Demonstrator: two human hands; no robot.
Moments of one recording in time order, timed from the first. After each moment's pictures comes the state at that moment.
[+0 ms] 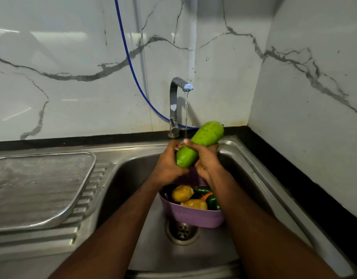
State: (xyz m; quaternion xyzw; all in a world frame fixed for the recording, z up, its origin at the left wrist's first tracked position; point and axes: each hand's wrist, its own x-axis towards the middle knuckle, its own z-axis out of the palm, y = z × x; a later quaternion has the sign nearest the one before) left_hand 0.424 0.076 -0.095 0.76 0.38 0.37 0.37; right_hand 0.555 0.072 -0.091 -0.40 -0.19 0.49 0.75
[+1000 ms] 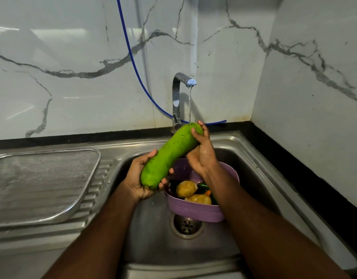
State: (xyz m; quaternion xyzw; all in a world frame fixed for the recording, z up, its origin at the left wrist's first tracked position) left_hand 0.348 0.064 -0.092 0.39 0.25 0.22 0.86; right_hand 0.541 0.074 -0.087 -0.23 -0.24 0.56 0.76
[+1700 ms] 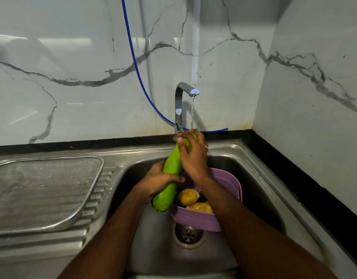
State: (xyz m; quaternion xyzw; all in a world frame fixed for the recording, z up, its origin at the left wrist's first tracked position) left_hand 0.378 0.066 -0.095 0.62 0.43 0.32 0.57; right_hand 0.525 0.082 -0.092 -0.58 -0.56 0.07 0.59
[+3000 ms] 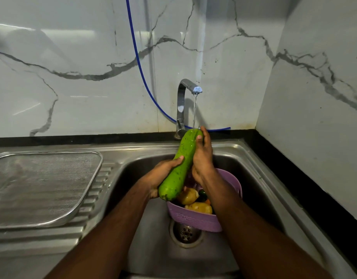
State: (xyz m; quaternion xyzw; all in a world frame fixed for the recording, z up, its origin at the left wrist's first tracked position) left_hand 0.397 0.066 -0.087 0.49 0.38 0.29 0.72; right_hand 0.531 0.098 -0.097 -0.43 -0.30 0.39 0.76
